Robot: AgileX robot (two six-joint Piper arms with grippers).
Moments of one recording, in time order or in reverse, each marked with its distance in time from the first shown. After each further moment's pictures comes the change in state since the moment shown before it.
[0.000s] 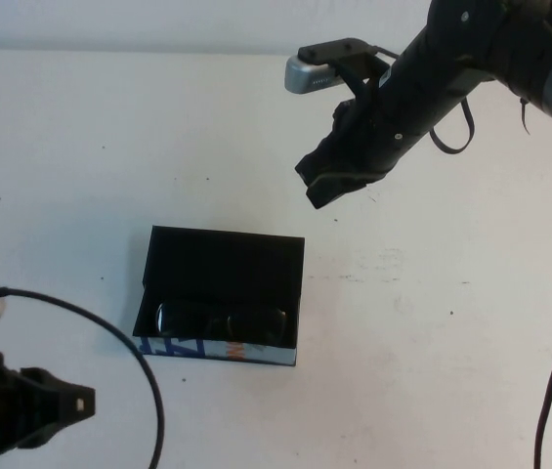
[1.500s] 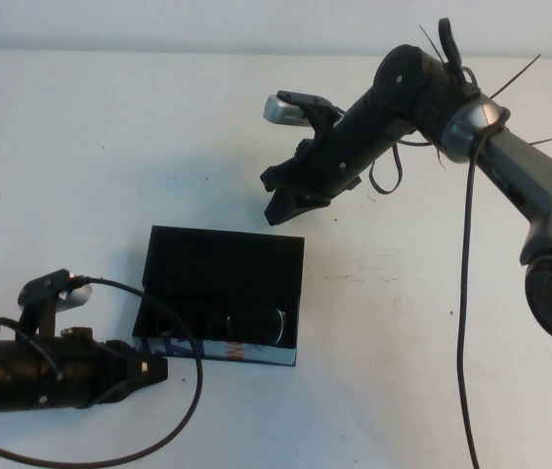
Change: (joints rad) right arm -0.052 0.508 -0.478 0.222 0.064 0.048; left arm 0.000 0.755 -0.053 -0.933 0.033 1.153
